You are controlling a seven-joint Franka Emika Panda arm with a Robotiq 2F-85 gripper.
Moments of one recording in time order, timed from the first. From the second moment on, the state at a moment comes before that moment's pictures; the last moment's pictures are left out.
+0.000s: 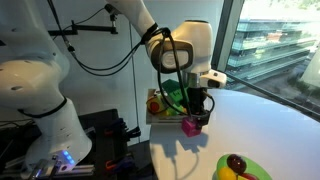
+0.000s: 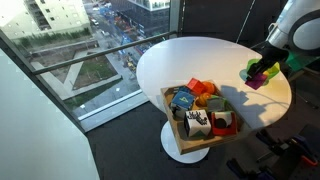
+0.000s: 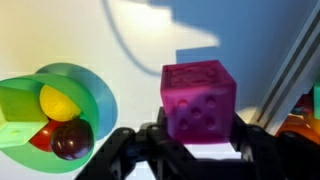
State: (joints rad) arm -0.16 -0.02 -0.16 -2.55 -0.11 2.63 -0.10
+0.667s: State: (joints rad) arm -0.15 -0.02 -0.15 -2.55 -0.11 2.63 -0.10
